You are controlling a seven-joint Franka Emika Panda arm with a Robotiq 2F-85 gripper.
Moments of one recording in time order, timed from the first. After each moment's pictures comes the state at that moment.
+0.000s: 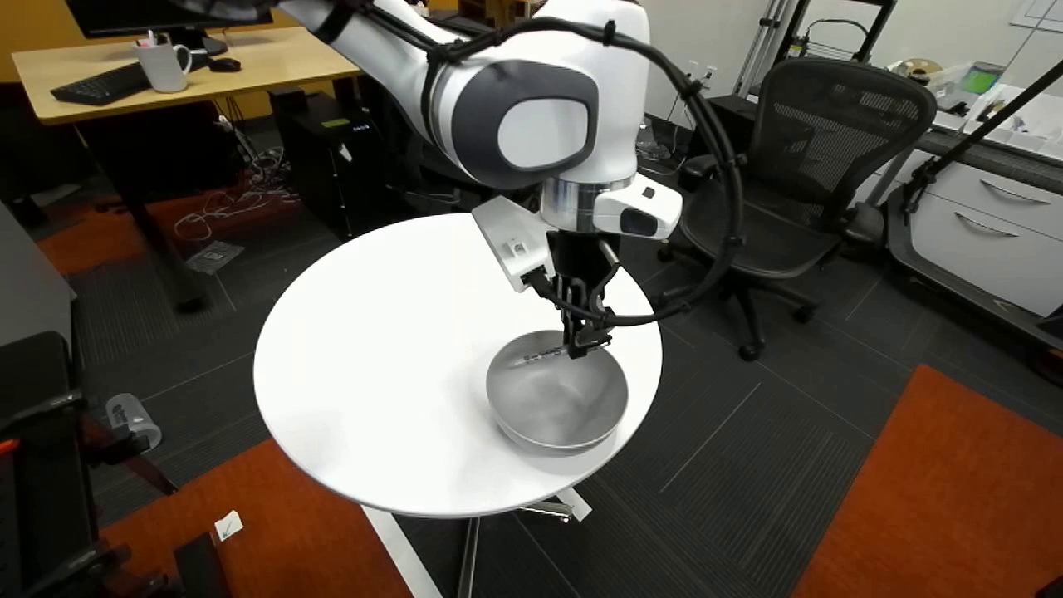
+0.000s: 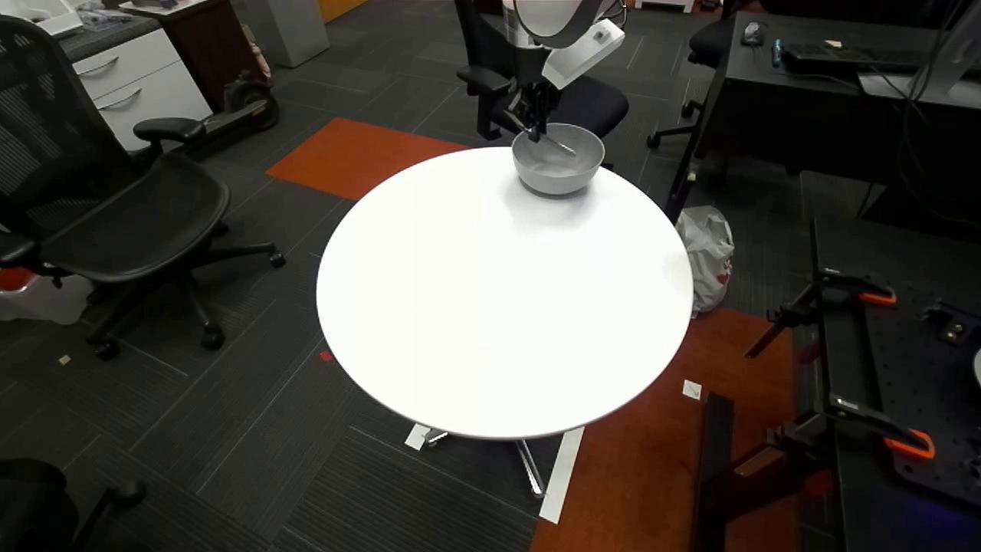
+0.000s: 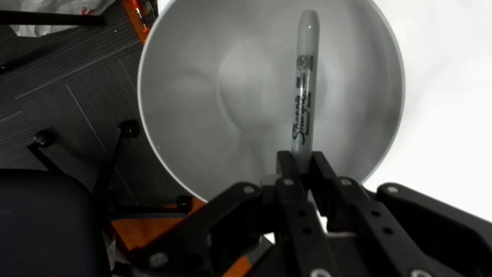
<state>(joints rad) -0.16 0.76 -0.17 -1.53 -0.04 2.32 0.13</state>
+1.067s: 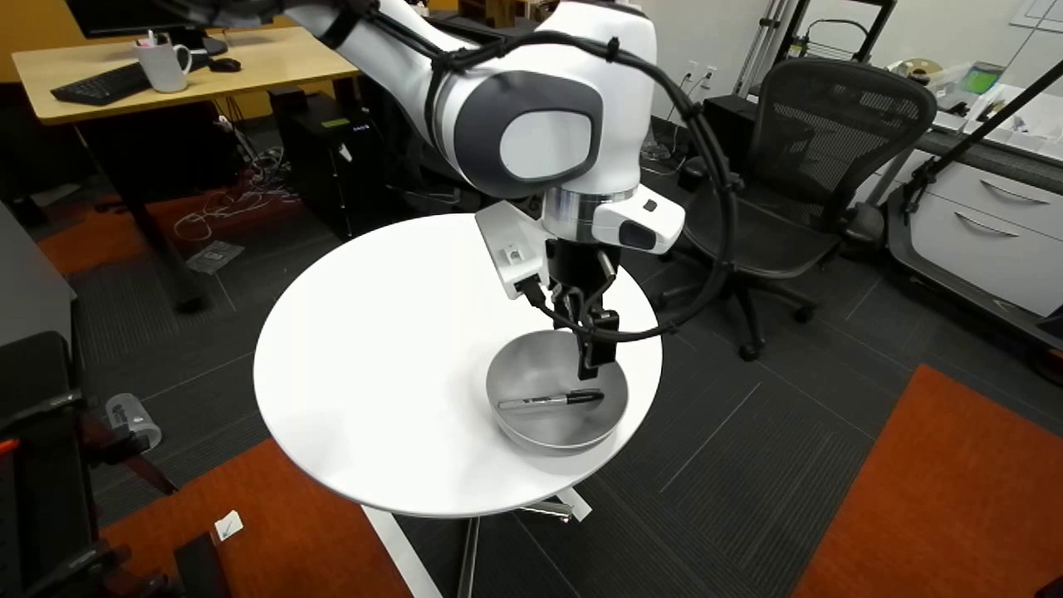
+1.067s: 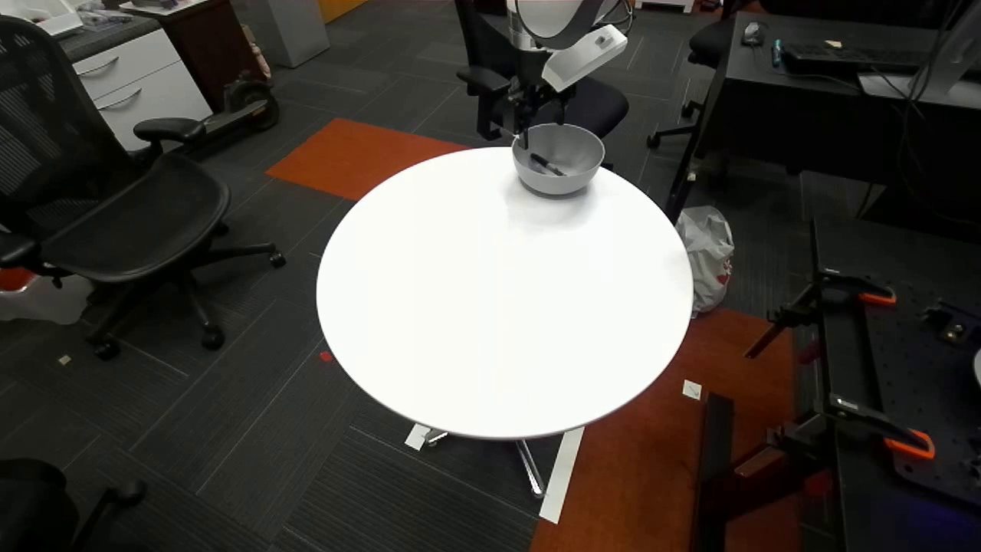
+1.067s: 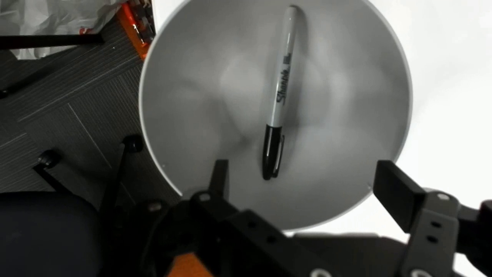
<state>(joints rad) -0.17 0.76 -0.17 -1.53 -0.02 2.31 0.17</state>
